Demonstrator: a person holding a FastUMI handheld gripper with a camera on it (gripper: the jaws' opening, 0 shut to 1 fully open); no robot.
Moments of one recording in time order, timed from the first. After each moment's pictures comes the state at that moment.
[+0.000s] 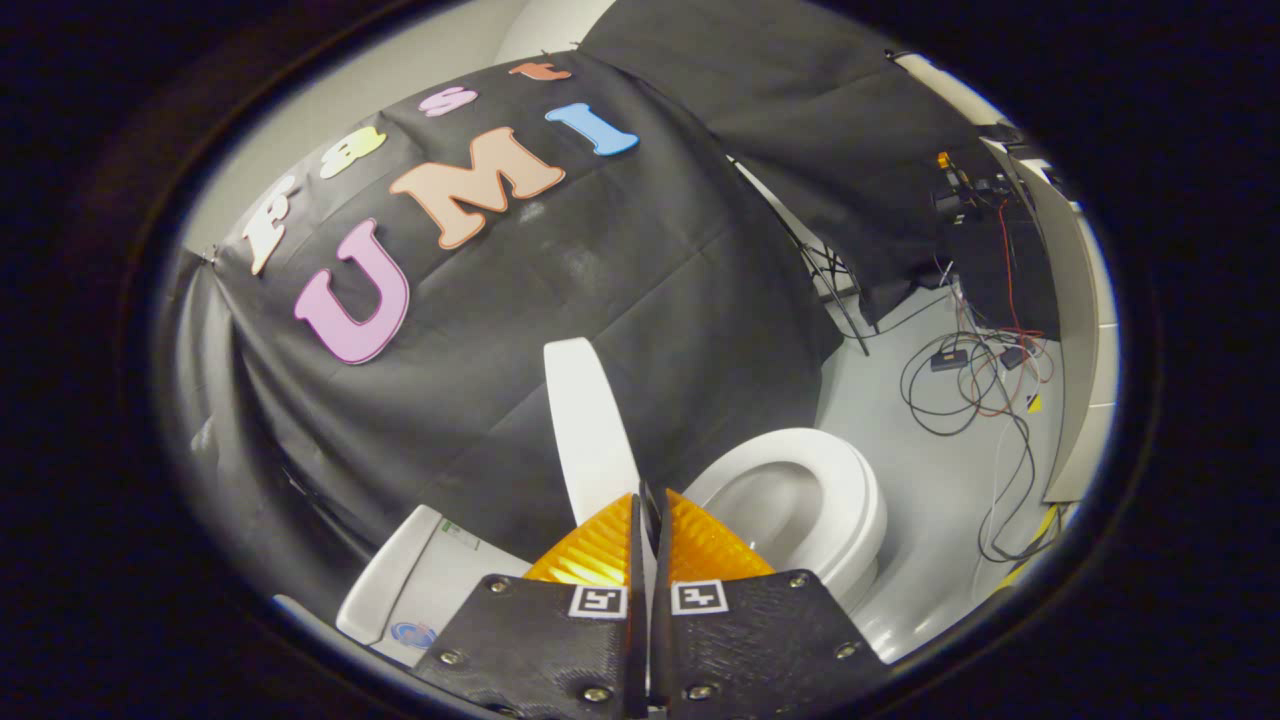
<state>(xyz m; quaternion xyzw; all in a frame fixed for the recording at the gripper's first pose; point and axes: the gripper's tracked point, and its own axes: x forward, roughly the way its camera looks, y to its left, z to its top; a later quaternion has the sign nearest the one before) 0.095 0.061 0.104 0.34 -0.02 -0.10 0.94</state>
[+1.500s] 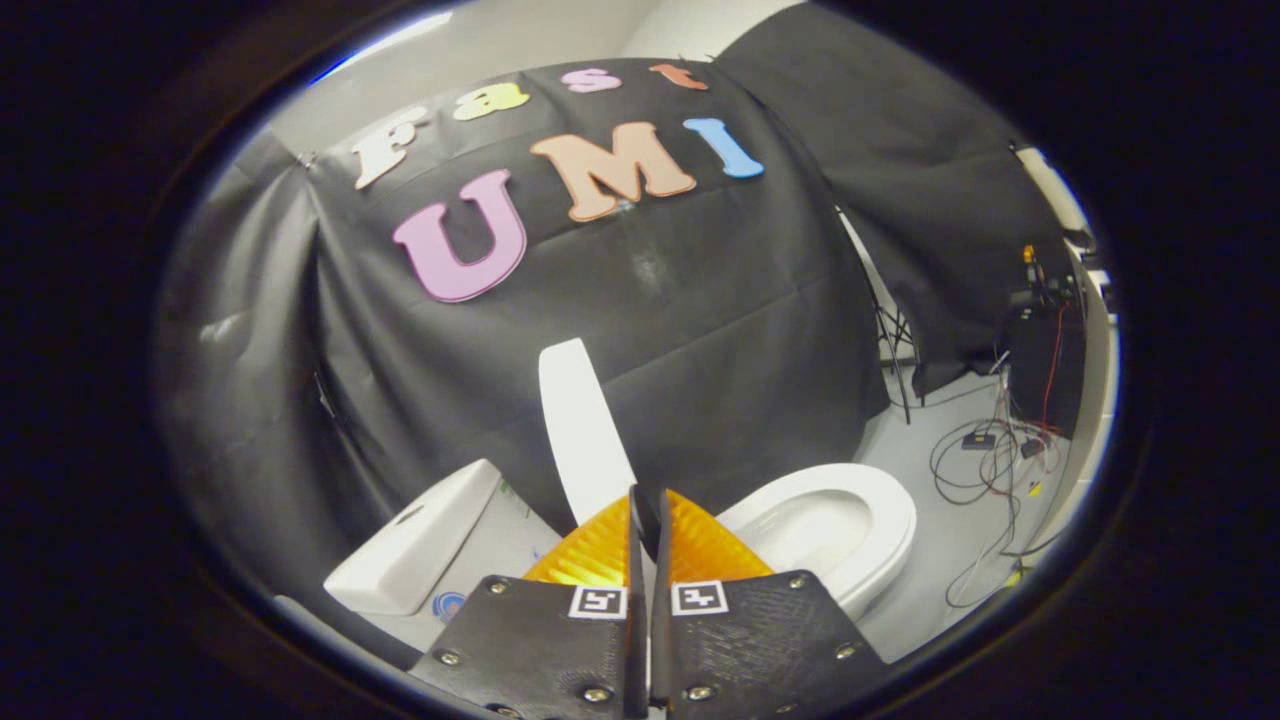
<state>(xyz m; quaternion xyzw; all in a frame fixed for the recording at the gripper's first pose) 0.077 0.178 0.144 0.18 -0.05 -0.05 0.98</state>
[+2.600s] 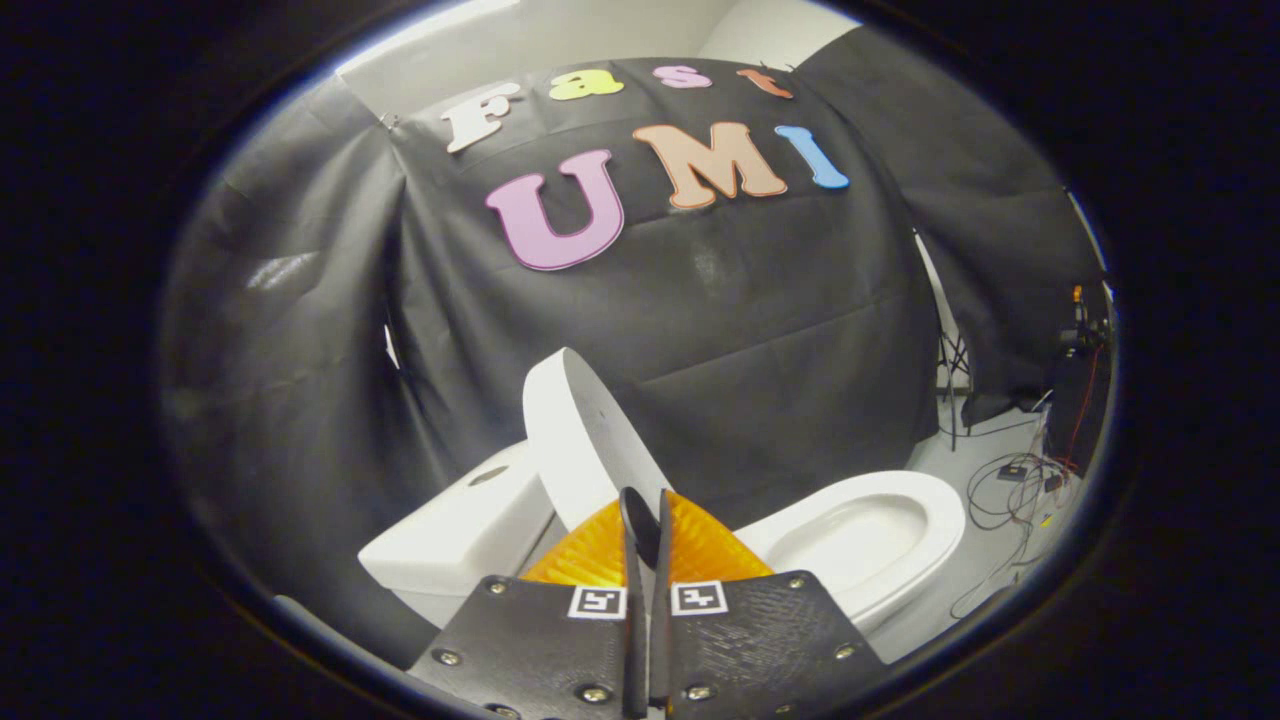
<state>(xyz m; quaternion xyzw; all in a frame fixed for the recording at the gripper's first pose) 0.073 0.275 0.140 0.14 -0.06 0.02 0.99</state>
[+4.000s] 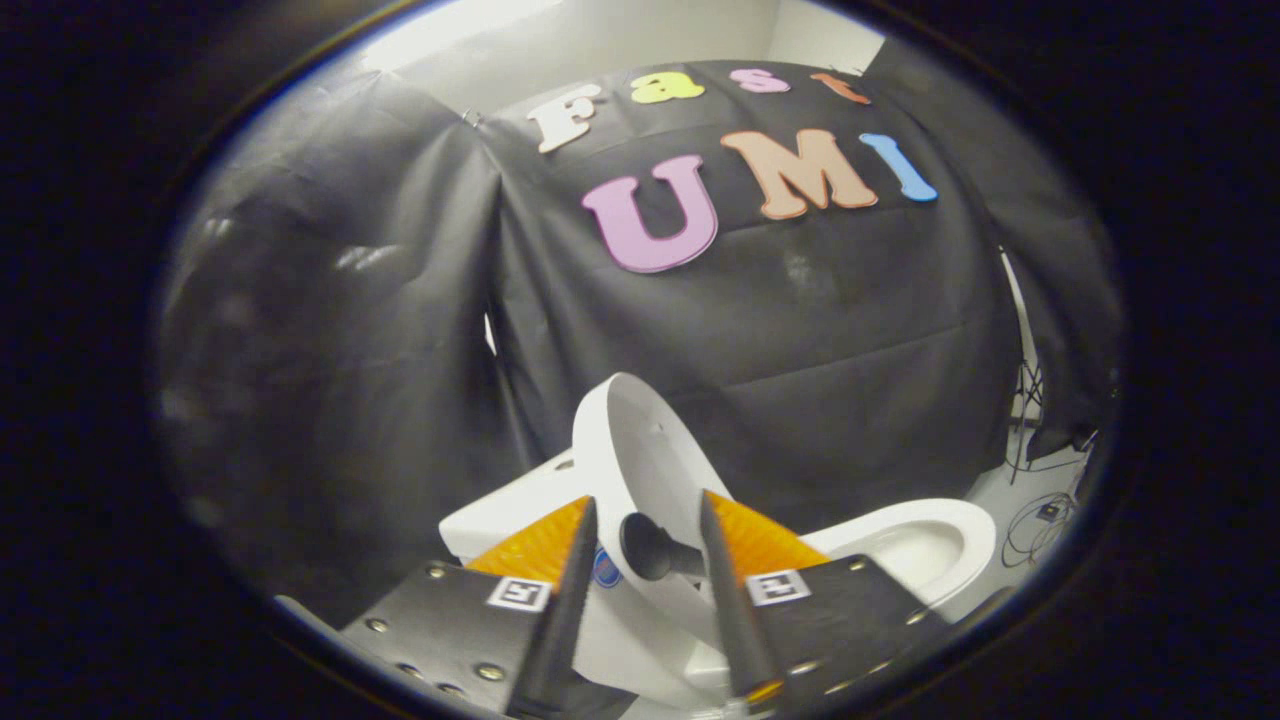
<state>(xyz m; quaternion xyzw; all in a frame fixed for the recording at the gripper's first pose) 0.037 0.272 0.169 0.09 -0.09 0.13 0.98</state>
